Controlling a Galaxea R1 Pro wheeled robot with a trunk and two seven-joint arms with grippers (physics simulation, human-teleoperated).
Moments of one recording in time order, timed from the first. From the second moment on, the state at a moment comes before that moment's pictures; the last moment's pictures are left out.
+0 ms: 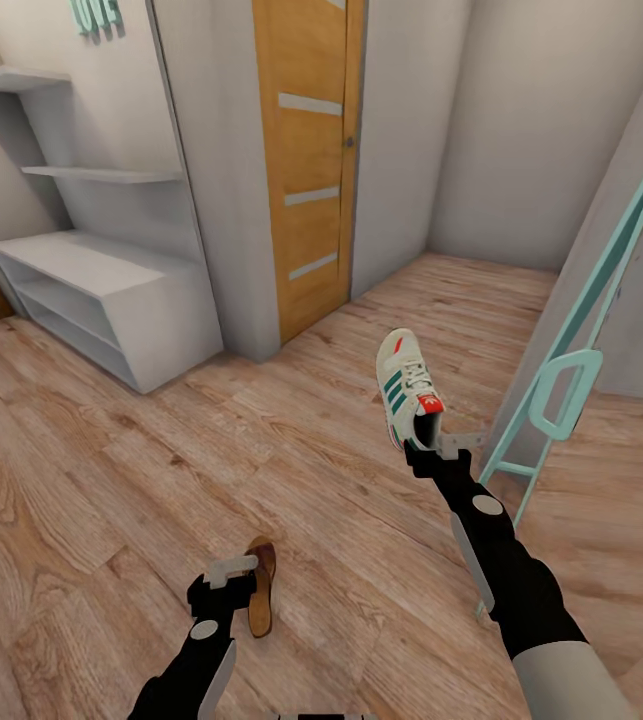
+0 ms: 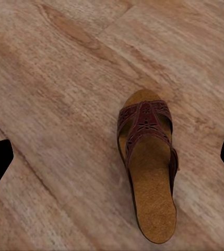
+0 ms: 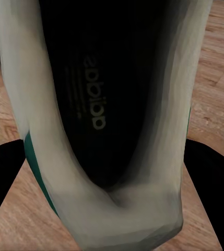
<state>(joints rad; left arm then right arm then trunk) -0.43 -0.17 0.05 -0.63 -0.08 -0.04 0.27 -0.56 0.00 0.05 -1.19 0.00 0.23 0.00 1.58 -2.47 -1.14</state>
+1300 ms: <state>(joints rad) -0.43 -0.17 0.05 -0.63 -0.08 -0.04 0.28 -0.56 0.00 0.05 -1.20 0.00 0.23 0.00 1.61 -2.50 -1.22</state>
